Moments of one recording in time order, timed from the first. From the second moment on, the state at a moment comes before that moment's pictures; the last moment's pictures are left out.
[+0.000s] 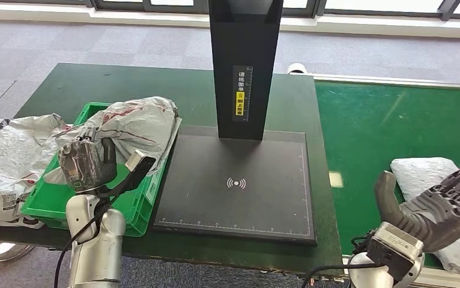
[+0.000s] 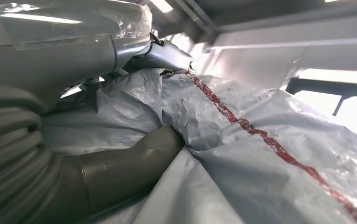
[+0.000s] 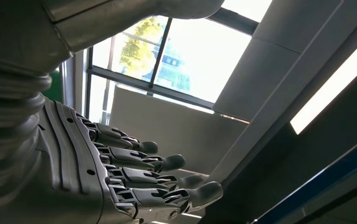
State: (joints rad) left arm -0.27 -0.32 0.33 -1.35 -1.34 0.70 -0.37; right arm 0.01 0.33 -0.03 -1.86 0.65 -0.70 -0.70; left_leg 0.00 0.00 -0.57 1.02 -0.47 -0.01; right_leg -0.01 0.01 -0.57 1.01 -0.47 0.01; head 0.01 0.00
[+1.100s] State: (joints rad) left arm -0.31 -0.35 0.54 -1.24 -1.27 0.70 -0.40; right arm 0.02 0.33 -0.03 -1.86 0.65 -0.70 -0.70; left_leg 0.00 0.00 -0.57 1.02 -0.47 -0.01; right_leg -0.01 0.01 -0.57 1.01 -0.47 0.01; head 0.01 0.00
